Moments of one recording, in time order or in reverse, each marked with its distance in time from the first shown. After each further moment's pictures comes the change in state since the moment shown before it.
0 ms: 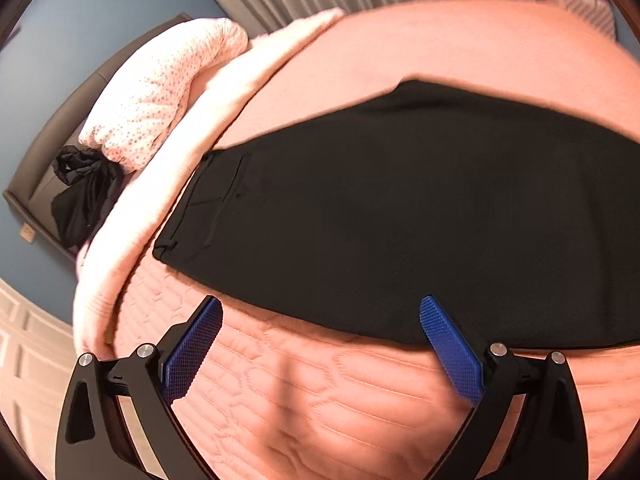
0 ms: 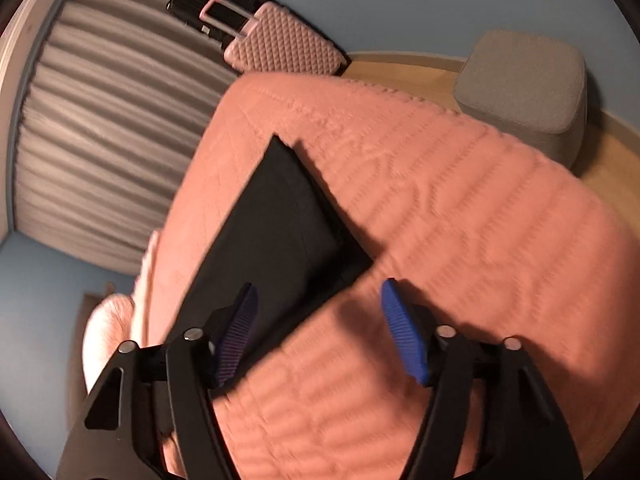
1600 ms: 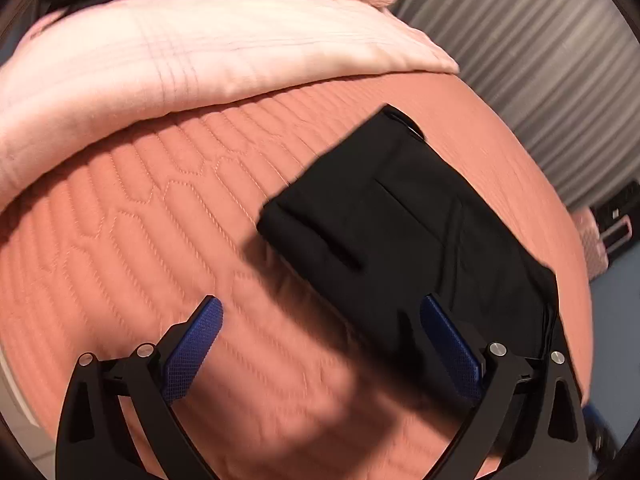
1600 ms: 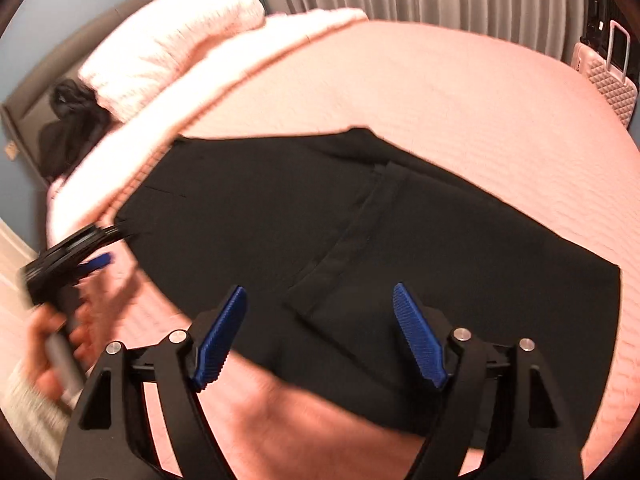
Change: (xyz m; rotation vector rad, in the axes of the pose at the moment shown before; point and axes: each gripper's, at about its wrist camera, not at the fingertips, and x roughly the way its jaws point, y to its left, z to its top) left arm 0.174 0.270 -0.032 -0.777 0.110 -0.457; right arm 0.176 0.429 -0.371 -1.116 0.420 0.072
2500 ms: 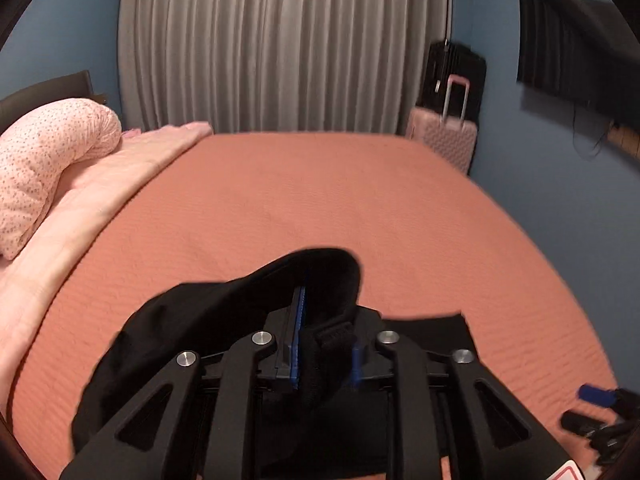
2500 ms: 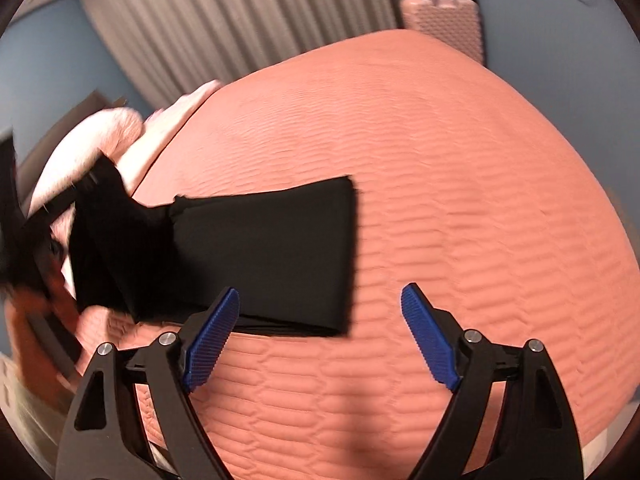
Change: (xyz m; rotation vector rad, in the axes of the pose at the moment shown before) left arm -0.109 -0.379 -0.165 0.777 -0.205 -0.225; right arm -0.186 -0.201 -0.127 0.482 -0.173 -0.175
